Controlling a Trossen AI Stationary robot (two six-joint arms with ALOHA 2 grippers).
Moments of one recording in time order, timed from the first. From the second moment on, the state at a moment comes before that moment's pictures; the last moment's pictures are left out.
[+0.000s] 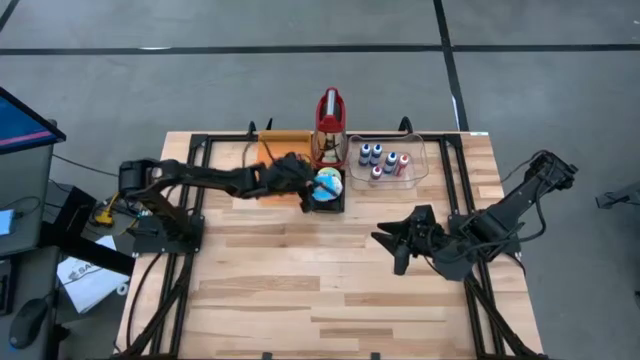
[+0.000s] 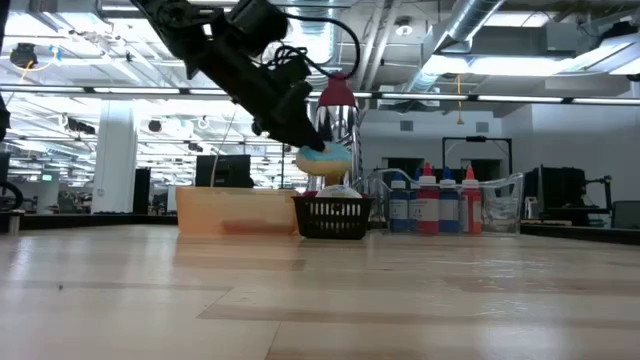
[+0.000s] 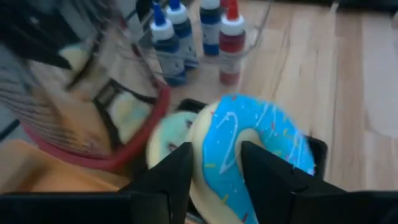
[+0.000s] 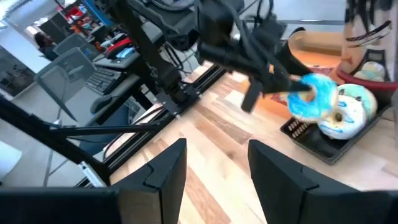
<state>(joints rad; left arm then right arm) 0.21 1.60 0.91 0.13 -0.25 -0.01 0.68 1.23 1.17 -0.53 0.97 1.05</state>
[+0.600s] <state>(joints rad) 0.24 1.73 0.90 0.28 -0.16 0.13 0.60 1.23 1.17 -0.54 0.97 1.07</state>
